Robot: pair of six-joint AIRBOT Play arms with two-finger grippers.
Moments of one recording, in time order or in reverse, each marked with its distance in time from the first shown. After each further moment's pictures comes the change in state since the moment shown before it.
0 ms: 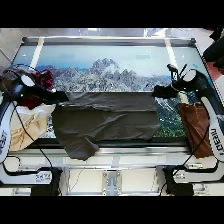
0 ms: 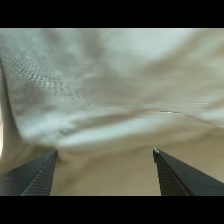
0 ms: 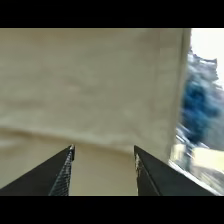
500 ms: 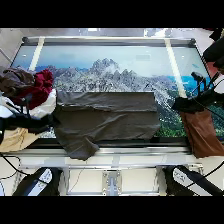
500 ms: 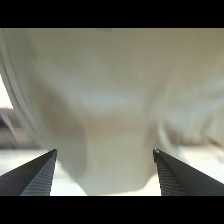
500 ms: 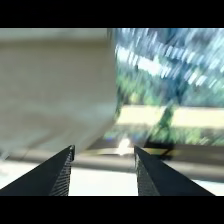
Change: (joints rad) left arm 0.224 0.510 -0.556 -0.074 -0.244 -0.044; right arm -0.208 0.346 -0.270 -0.032 0.240 -0.031
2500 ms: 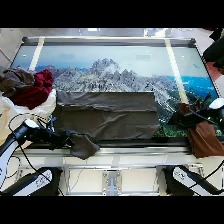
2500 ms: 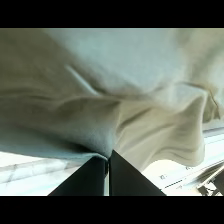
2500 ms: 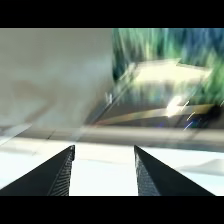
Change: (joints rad) left arm -0.132 -0.229 -0.222 -0.120 0.134 -0.010; right arm -0.158 -0.004 -0.311 0.125 -0.028 -0.058
